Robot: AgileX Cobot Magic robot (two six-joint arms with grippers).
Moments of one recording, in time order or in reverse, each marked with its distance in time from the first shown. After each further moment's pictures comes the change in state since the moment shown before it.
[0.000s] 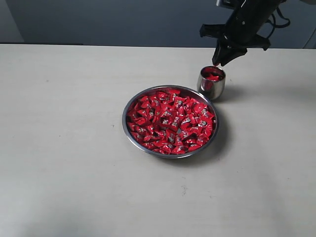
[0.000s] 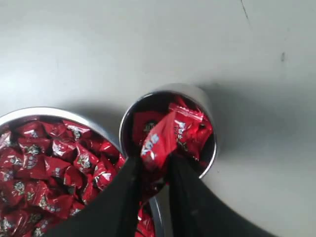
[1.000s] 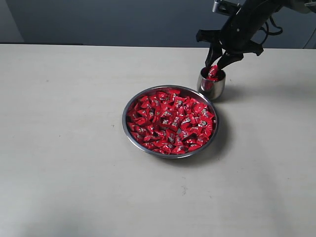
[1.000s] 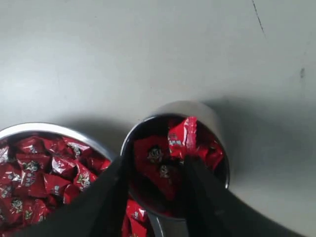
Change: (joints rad) left arm 0.000 0.000 0.000 0.000 0.000 0.000; right arm 0.000 0.038 0.000 0.038 -0.056 -0.030
